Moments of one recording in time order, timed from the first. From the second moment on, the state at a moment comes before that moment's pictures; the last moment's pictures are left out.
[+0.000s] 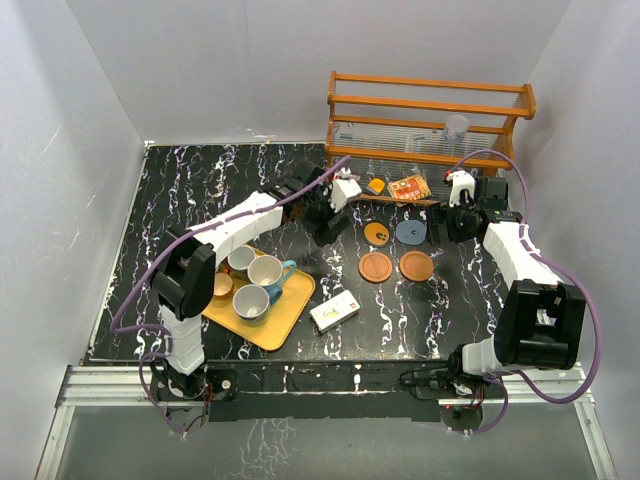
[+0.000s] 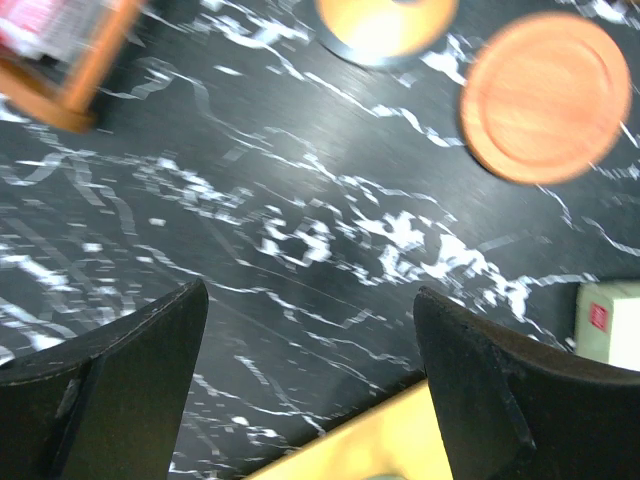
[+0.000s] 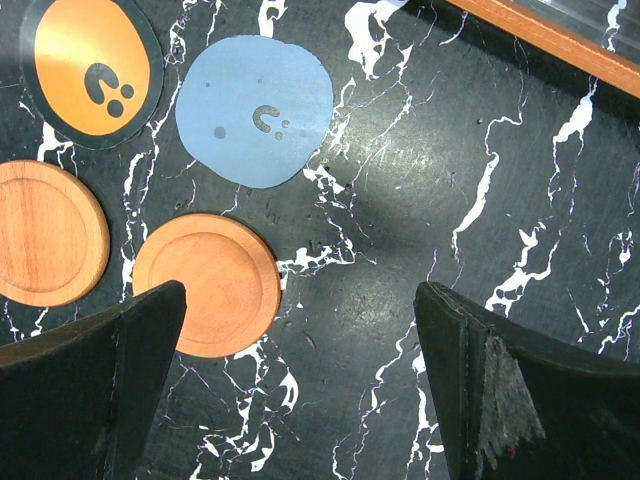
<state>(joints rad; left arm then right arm) -0.66 1.91 1.54 -0.56 0.24 0.39 -0.13 1.41 0.97 -0.45 -0.31 -0.31</state>
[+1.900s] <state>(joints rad) -0.98 1.91 1.29 -0.58 0.18 0.30 -0.14 1.41 0.97 -0.46 -0.31 -0.31</state>
